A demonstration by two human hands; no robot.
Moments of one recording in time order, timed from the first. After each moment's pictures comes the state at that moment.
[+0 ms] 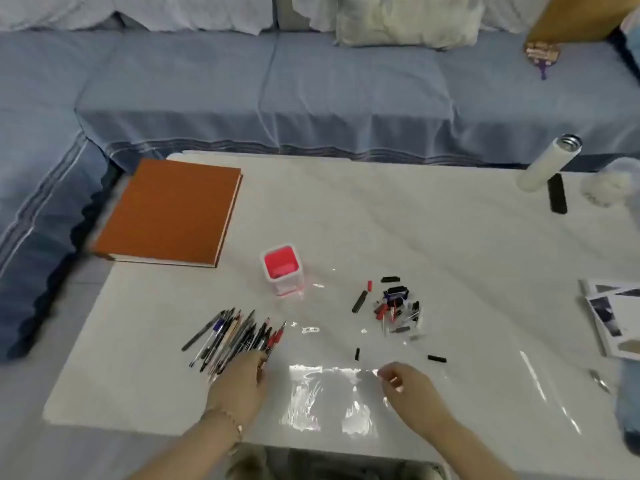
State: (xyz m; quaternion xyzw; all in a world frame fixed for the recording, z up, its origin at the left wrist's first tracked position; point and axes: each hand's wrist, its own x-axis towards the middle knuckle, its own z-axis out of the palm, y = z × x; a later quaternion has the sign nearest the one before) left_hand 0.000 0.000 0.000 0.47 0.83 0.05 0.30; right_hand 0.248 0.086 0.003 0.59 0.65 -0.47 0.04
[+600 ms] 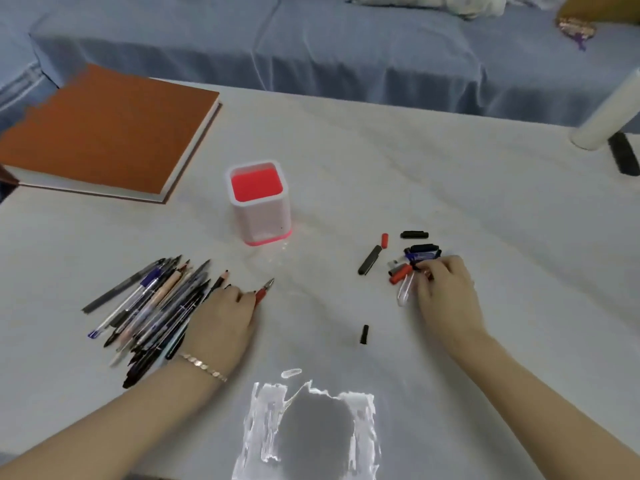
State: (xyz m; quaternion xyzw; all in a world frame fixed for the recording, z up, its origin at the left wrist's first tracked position) left_hand -0.013 0.045 -0.189 0.64 0.77 0.03 -0.04; right_hand 0.250 0.185 -0.172 0.58 0.77 -0.18 -0.18
